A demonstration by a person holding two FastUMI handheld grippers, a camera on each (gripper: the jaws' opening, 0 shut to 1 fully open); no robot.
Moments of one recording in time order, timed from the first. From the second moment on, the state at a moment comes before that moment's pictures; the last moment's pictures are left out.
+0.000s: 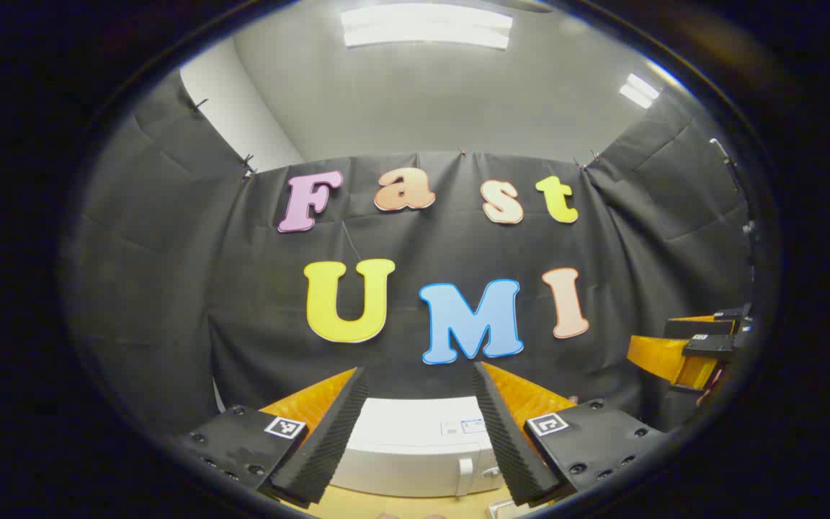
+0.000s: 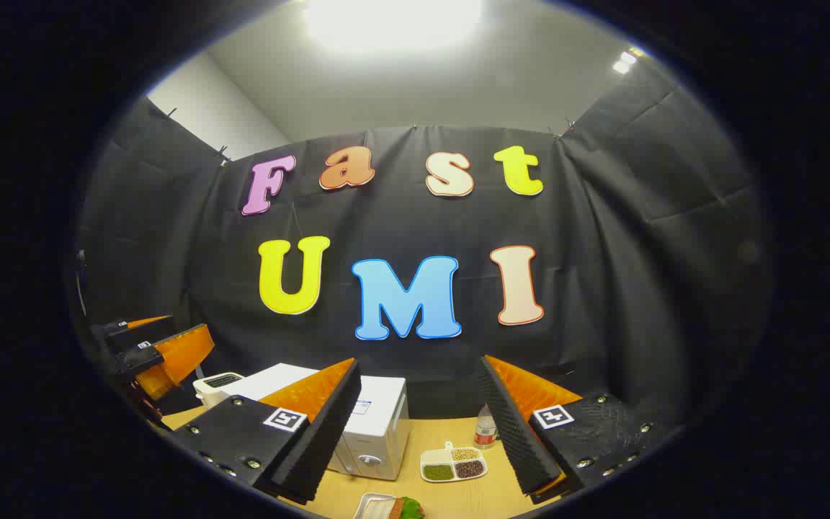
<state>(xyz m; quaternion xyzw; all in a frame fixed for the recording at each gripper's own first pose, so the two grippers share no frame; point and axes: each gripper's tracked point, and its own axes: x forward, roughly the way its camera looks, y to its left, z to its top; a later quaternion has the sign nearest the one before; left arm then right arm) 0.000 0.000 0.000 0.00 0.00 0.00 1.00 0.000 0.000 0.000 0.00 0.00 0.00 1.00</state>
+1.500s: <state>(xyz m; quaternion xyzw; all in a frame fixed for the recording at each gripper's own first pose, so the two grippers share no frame) 0.060 -0.064 -0.302 -0.03 0.24 -0.10 0.96 0.011 -0.049 -0.090 -0.02 0.10 -0.07 0.99</state>
